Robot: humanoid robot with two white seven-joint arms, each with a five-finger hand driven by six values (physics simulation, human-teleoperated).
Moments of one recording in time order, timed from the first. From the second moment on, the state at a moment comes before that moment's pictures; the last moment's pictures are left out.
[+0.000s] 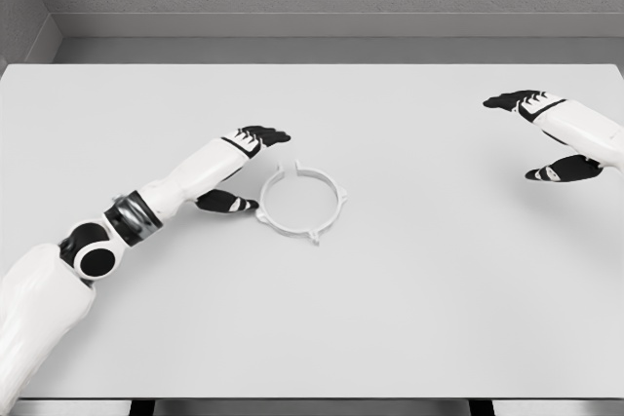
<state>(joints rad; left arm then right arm) -0.37 0.42 -0.50 -1.27 -0.47 -0.61 -0.07 -0.27 -0.76 0.12 -1.42 0.27 -0.61 0.44</state>
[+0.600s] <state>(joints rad) -0.41 0.45 -0.45 -1.26 -0.46 -0.61 -0.06 -0.27 -0.75 0.12 -1.43 0.27 -0.61 0.44</state>
